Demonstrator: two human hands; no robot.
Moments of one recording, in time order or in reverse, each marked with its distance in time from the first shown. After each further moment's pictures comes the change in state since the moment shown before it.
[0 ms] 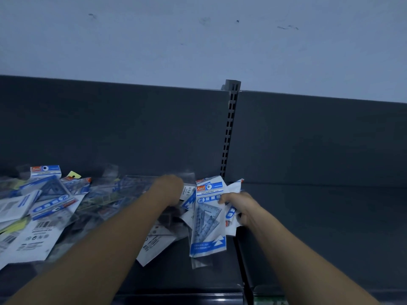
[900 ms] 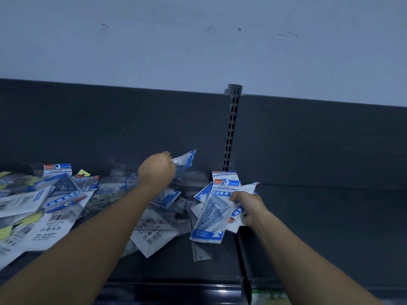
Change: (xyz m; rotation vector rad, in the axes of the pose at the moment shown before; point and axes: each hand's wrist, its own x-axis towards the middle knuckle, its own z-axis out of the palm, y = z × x) left_hand -0.014 -0.036 -0.011 -0.588 0.550 -0.290; right_hand -0.009 0.004 -0.003 0.231 0.125 -0.023
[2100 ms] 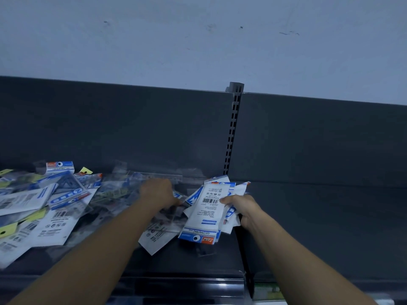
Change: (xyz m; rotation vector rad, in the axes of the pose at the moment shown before) left_hand -0.030 -0.011 0.015 0.436 -0.522 -0.038; right_hand -0.007 0.012 0.010 -0.202 -0.076 0.027
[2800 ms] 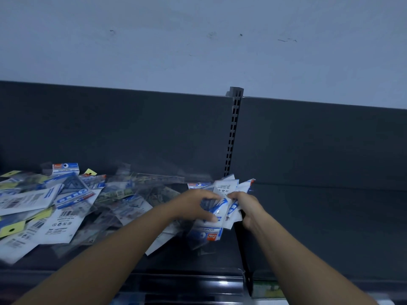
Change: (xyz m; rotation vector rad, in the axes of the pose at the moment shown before) left_hand -0.032 0.040 0.002 -0.673 -0.168 0.602; right_hand -0.004 0.000 -0.005 0.156 0.021 -0.058
